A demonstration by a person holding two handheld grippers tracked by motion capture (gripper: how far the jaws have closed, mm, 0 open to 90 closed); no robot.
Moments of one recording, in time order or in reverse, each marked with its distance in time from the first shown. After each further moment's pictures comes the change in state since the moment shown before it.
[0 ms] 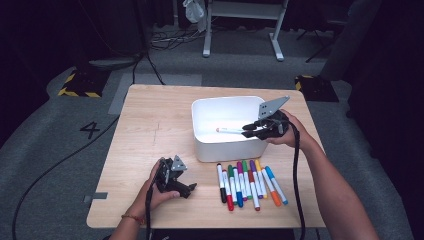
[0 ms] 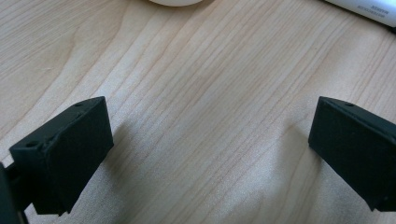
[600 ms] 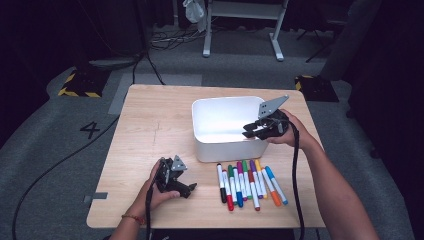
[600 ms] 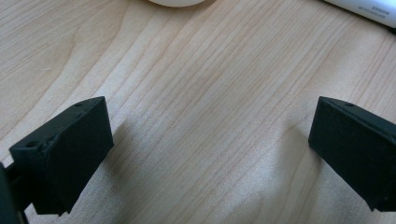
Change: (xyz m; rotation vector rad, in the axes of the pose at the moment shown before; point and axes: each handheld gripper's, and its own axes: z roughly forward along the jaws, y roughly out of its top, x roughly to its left) left arm 0.000 0.000 0.000 0.001 0.002 -0.004; right arm -0.004 -0.003 0.000 0.010 -0.017 0.031
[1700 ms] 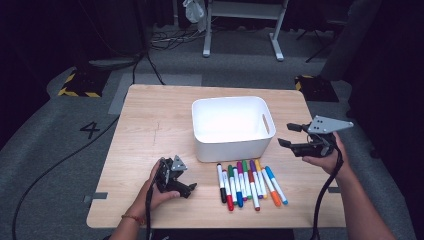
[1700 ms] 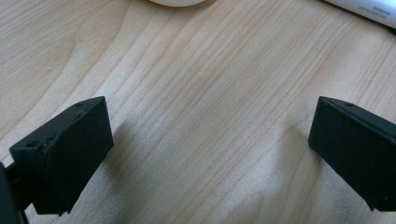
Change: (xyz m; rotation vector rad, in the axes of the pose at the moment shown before) left arm 0.000 0.000 0.000 -0.001 0.003 0.000; right arm 0.057 -0.073 -0.090 -0.216 -0.363 0.194
